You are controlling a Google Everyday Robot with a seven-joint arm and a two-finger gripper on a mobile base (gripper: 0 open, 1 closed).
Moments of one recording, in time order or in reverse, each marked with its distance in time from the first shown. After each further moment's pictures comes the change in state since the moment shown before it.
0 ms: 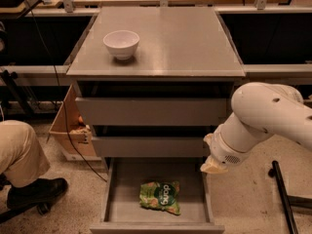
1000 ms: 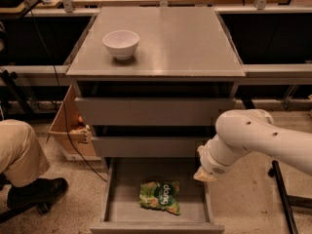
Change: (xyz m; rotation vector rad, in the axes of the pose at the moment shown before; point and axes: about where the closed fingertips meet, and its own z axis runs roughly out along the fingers) arm 0.018 -0.021 0.086 0.007 0.013 0.009
